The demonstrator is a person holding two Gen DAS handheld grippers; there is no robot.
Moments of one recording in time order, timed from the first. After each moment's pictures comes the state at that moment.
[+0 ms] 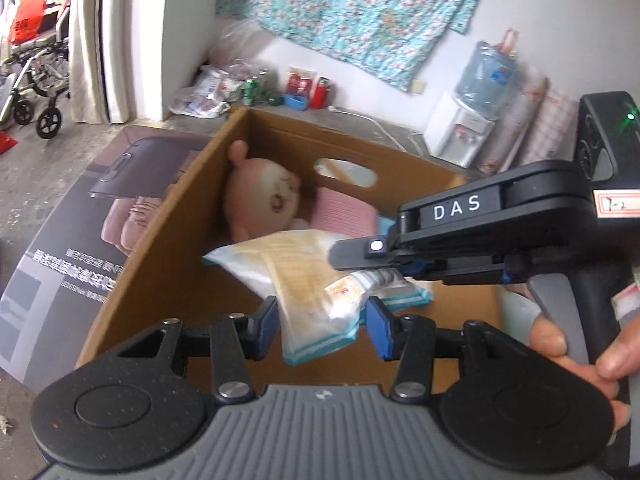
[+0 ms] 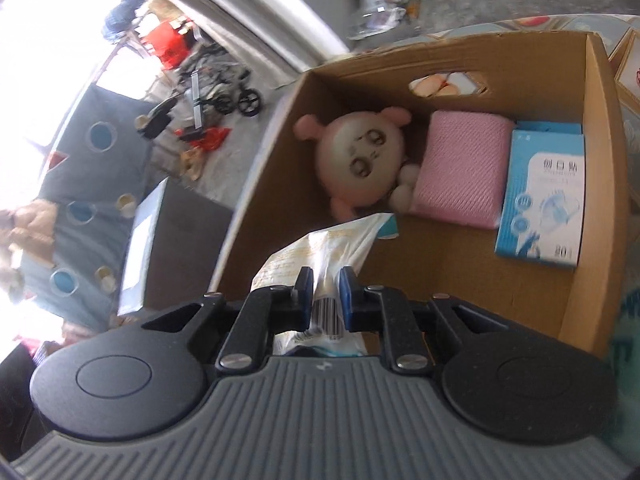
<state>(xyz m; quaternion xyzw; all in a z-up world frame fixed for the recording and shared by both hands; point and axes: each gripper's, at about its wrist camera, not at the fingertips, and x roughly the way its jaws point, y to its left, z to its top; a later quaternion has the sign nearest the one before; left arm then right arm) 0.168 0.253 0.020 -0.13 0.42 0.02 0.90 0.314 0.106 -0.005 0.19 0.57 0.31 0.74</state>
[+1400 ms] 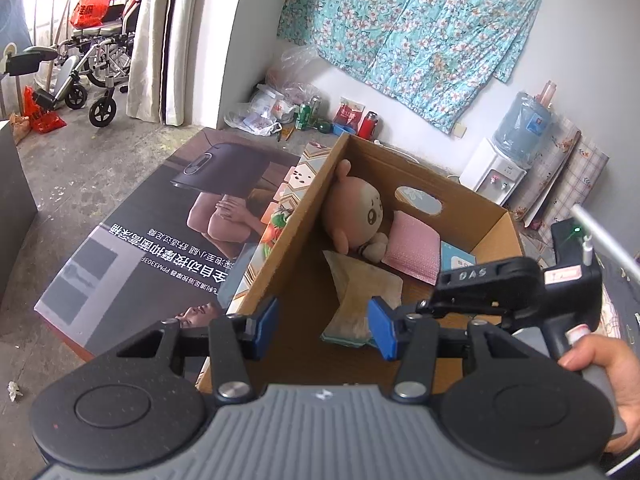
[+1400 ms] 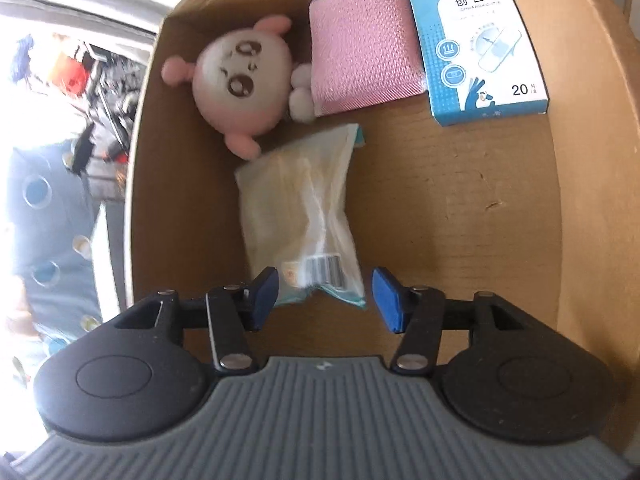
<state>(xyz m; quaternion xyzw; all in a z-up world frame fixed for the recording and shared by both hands) 0.089 0.328 0.033 -0.18 0.38 0.07 0.91 0.282 0.112 -0.080 0.23 0.68 0.19 0.67</state>
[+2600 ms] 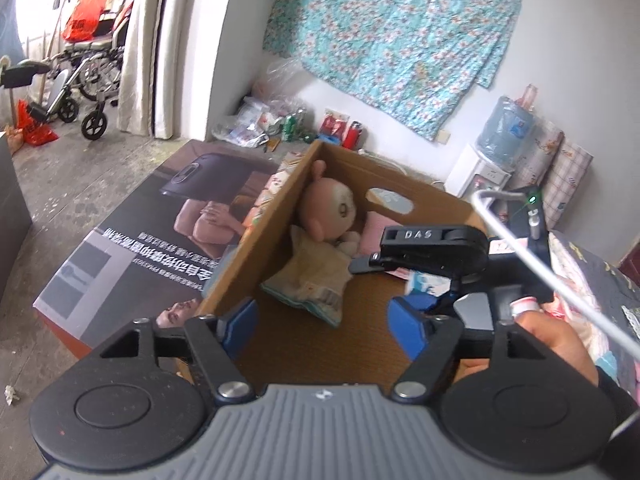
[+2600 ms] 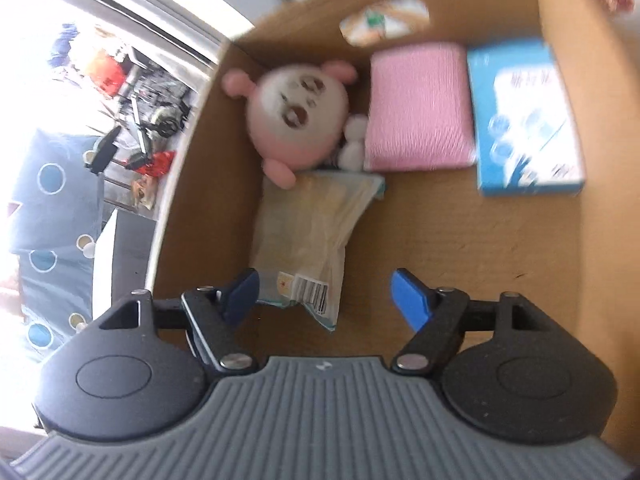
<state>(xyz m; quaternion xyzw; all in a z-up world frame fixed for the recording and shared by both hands) 0.057 0.294 0.052 -0.17 0.35 0.05 0.92 0.264 0.100 -0.039 0.21 0.57 0.24 0.75</state>
